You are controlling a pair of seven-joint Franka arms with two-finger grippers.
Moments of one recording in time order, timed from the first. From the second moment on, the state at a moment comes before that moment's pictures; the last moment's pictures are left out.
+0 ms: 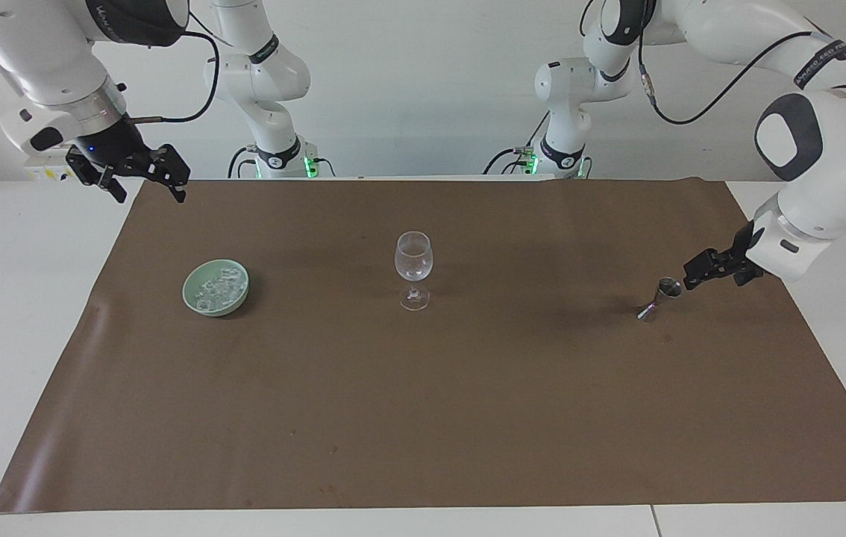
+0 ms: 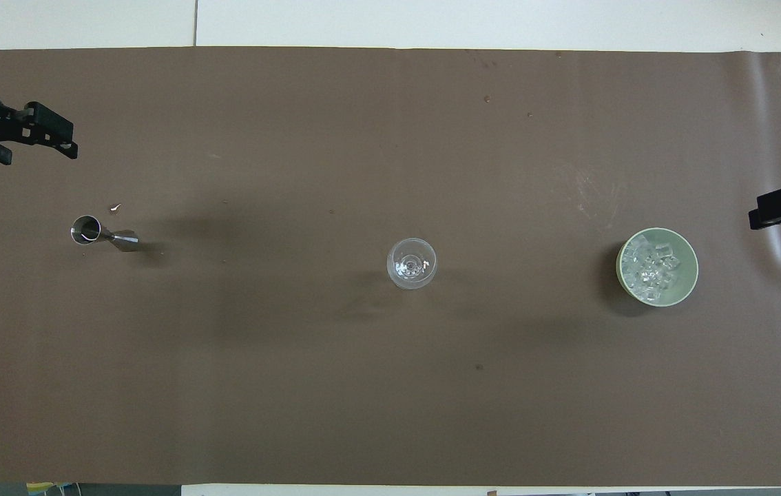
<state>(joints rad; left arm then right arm) 0.02 0.45 -0.01 -1.22 -0.01 1.54 0.02 -0.01 -0.03 -0.07 -1.60 -0.01 1.51 -0.06</state>
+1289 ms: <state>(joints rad) 0.23 0.33 0.00 -1.60 -0.36 1.73 -0.51 -0.01 -0.03 -0.07 -1.60 -0.01 1.51 -0.06</state>
